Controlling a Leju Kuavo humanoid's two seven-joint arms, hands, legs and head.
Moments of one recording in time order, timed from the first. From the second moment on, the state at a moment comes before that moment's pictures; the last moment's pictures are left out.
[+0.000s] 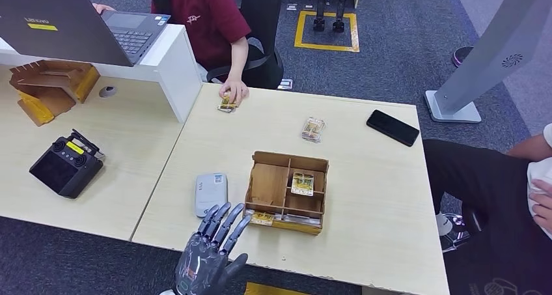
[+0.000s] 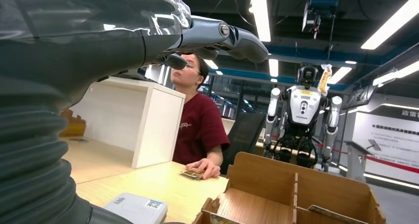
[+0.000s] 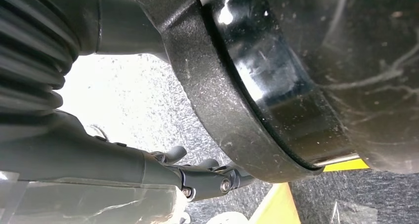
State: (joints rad) left arm 0.20 0.01 -0.55 -1.59 -1.47 0.68 -0.13; right arm 0.02 0.06 0.49 -0.16 0.84 -0.42 -0.05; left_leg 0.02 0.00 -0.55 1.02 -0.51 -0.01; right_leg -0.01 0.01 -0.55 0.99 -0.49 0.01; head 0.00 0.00
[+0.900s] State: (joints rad) left arm 0.14 -0.12 -0.41 -1.47 -1.48 0.68 -0.21; right arm 0.01 0.06 0.49 -0.16 0.87 -0.40 -0.04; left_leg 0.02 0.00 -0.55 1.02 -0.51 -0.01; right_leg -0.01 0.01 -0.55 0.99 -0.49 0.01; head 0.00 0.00
